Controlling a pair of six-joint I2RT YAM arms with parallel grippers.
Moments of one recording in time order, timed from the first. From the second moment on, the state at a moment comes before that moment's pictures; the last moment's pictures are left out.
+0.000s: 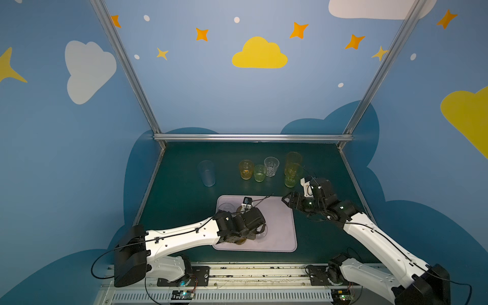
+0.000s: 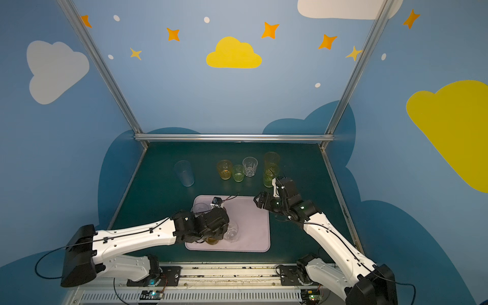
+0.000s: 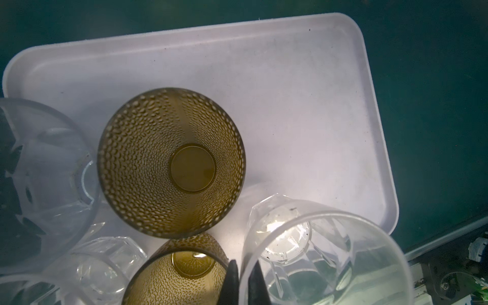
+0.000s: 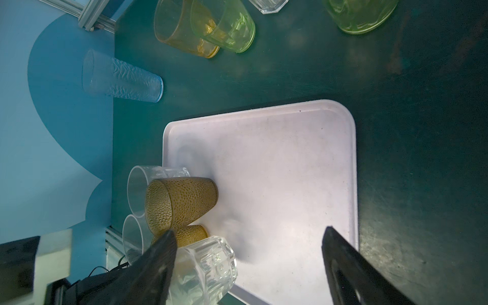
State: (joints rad) left arm -1.15 1.32 0.94 -0.73 -0.27 -0.89; right arm 0.52 1.03 0.79 -0.57 -0.23 0.73
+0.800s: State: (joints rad) left arm -1.19 1.49 1.05 -0.79 -0.28 -0.88; right arm 0.52 1.03 0.78 -0.57 -0.23 0.74
